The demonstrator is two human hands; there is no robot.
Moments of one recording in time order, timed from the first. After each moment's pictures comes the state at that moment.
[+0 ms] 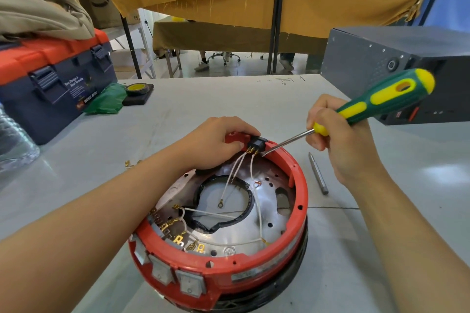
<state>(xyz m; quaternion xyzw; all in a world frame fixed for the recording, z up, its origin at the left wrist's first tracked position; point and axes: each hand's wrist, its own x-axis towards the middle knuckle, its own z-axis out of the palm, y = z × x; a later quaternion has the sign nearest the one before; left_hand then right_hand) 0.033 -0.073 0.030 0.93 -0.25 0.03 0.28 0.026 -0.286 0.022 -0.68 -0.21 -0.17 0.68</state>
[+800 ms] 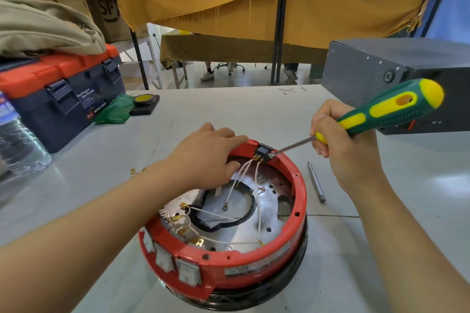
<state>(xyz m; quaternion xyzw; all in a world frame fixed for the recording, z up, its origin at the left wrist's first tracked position) 0.012 -0.077 0.039 0.98 -0.19 0.06 -0.04 0.010 -0.289 0.035 -0.70 -0.23 -0.25 0.63</state>
